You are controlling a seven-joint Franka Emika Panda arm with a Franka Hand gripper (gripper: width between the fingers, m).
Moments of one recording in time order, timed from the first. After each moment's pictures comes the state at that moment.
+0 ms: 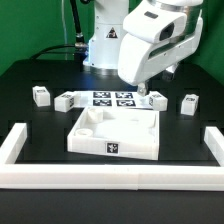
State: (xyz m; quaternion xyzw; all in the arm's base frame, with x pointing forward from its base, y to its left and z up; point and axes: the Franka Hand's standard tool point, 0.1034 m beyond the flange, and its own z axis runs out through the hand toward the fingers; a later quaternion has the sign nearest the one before) arm 0.538 0.035 0.103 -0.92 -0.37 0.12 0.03
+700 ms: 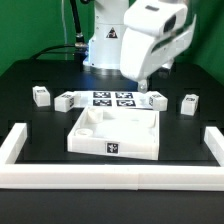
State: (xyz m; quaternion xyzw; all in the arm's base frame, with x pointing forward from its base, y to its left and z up) arm 0.545 0.015 0.116 -0.88 -0.47 0.04 0.01
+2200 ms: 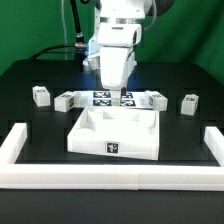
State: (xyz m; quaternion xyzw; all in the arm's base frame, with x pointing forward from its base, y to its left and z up) arm 0.465 -0.026 0.049 -0.79 -0.61 -0.03 -0.03
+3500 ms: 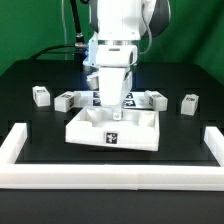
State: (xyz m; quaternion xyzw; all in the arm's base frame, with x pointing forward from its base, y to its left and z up) arm 0.460 -0.025 0.007 -0.79 -0.61 -0.06 -0.04
